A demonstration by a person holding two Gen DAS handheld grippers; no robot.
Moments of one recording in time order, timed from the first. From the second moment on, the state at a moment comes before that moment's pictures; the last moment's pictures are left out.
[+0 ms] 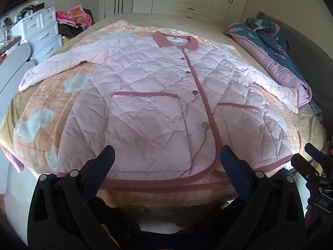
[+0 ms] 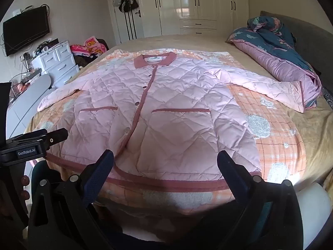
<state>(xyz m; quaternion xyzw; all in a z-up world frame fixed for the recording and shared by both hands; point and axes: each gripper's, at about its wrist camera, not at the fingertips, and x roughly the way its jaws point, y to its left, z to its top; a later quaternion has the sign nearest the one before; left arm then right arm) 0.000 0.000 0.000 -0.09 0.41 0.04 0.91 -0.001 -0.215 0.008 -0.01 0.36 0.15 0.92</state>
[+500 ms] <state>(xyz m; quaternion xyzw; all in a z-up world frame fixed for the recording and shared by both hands) 0.000 0.000 0.000 -0.09 0.41 0.04 0.91 -0.002 -0.225 0.011 -0.01 0.36 0.16 0.92</state>
